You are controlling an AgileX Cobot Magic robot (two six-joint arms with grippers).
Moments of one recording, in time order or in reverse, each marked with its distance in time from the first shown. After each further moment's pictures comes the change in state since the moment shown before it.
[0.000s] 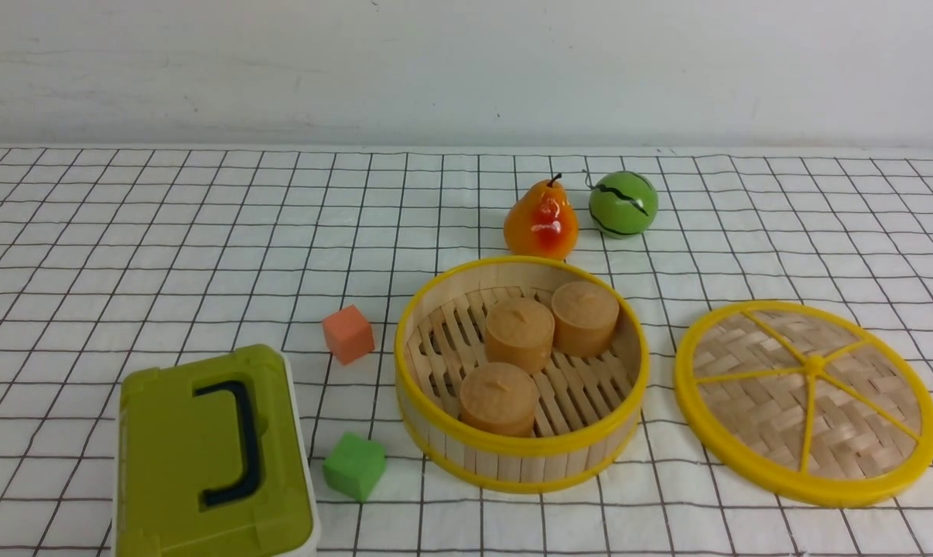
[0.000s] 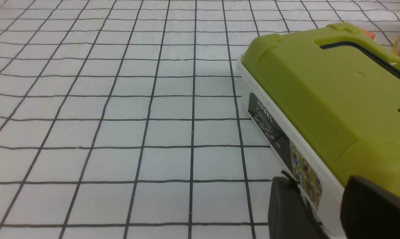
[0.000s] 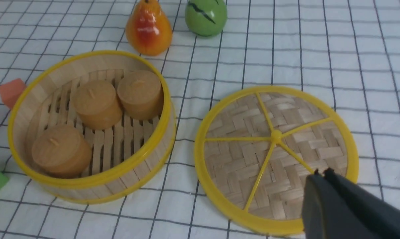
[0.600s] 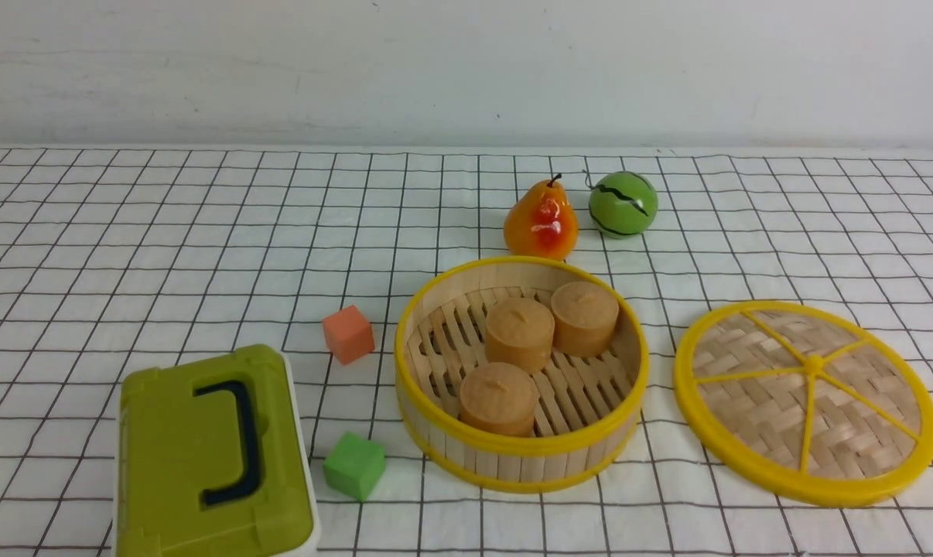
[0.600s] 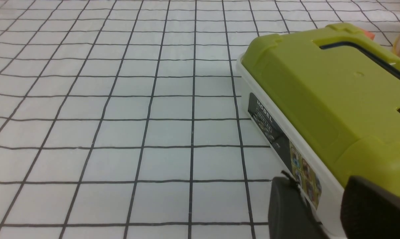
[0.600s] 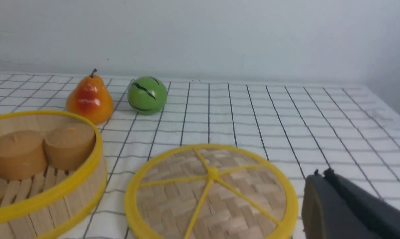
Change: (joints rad) right arm -0.062 -0.544 0.680 -0.185 -0.512 0.148; left arm 0.000 0.000 0.000 0.000 0.000 0.000
